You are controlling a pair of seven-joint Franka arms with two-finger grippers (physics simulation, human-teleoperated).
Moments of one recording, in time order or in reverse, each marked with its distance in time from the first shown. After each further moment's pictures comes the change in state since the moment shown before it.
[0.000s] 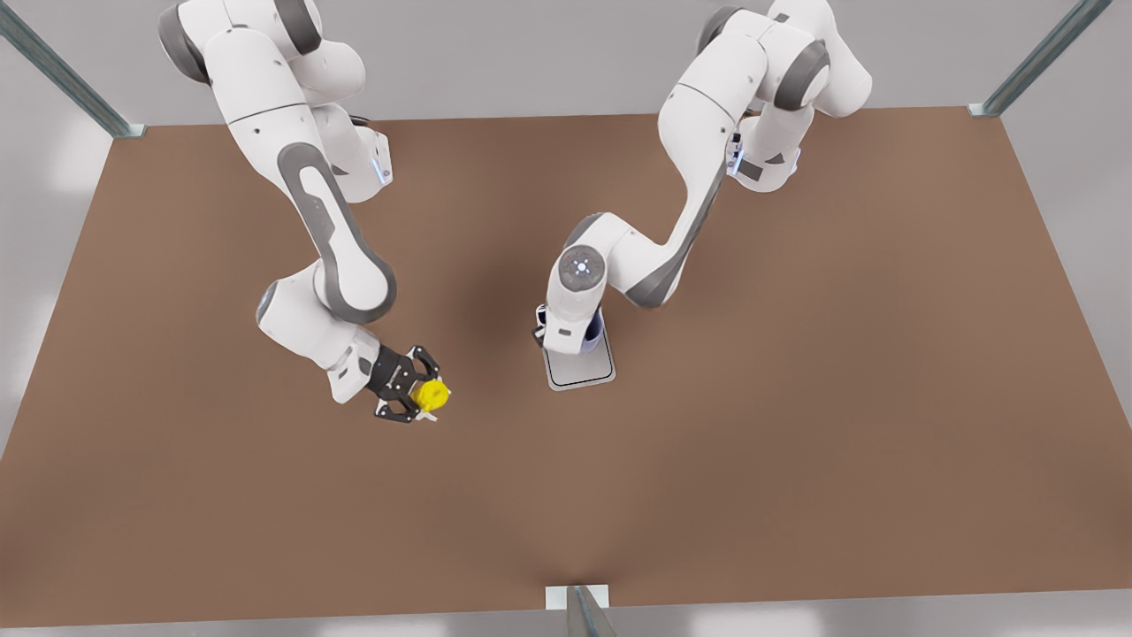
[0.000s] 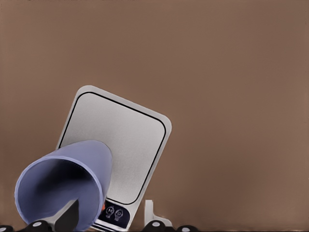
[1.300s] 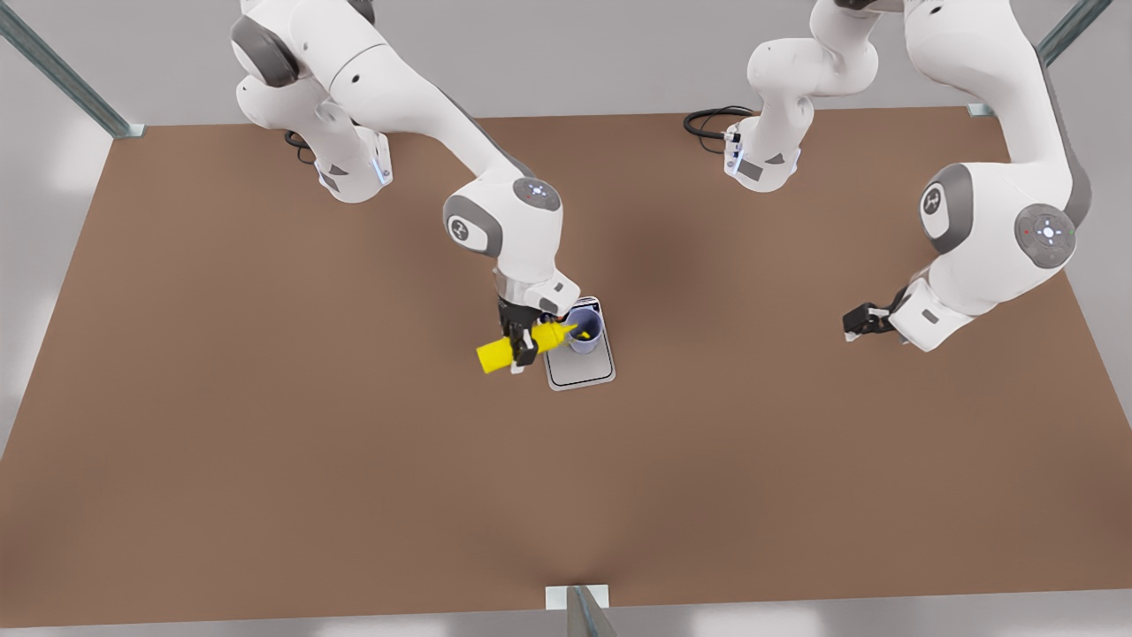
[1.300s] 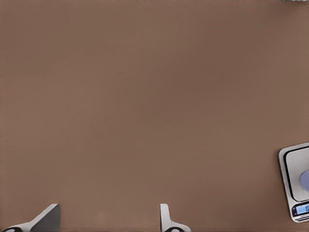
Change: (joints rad) left arm 0.840 -0.541 -0.119 -0.324 0.189 -0.183 1.265; right arm 0.426 0.086 -0.017 0.346 -1.735 -0.418 0.943
